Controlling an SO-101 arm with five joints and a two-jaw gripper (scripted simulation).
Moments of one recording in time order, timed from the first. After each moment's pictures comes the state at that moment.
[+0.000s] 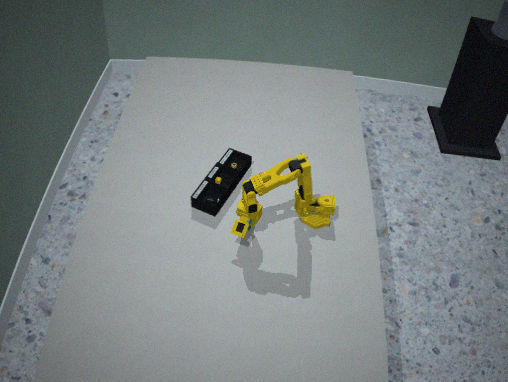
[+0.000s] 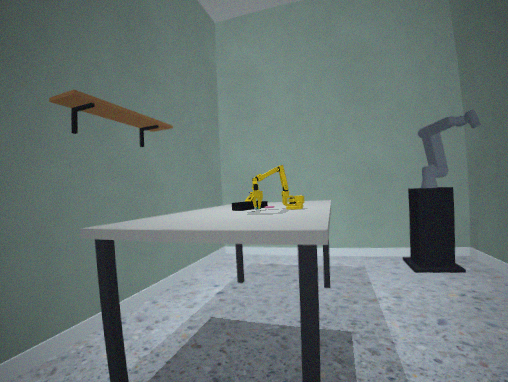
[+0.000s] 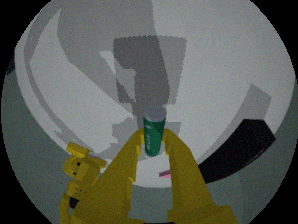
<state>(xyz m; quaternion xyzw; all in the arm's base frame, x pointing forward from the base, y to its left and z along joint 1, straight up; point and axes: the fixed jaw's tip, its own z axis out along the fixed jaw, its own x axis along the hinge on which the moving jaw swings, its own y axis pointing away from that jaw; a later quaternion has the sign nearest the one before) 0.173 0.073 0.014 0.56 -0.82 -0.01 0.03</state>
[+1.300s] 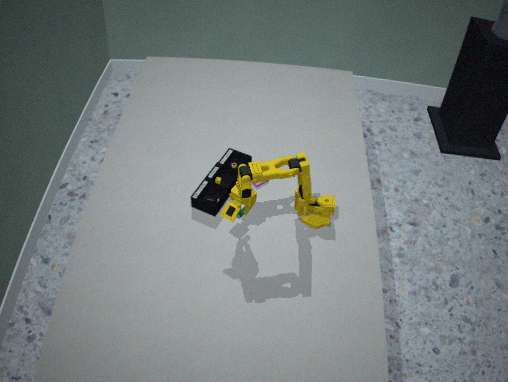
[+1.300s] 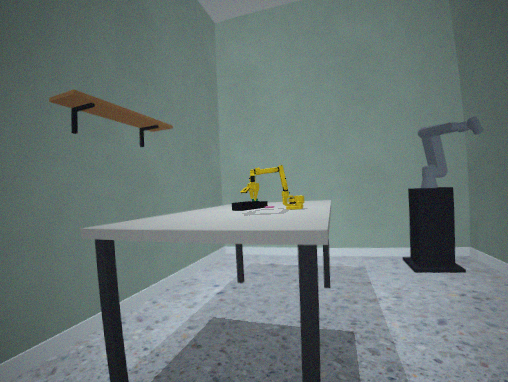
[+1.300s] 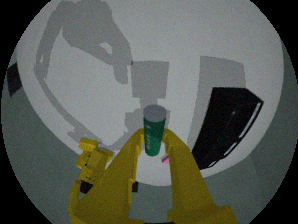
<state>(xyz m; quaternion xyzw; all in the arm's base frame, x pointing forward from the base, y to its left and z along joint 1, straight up) 0.196 0.064 0.060 0.49 -0.87 0.00 0.00</state>
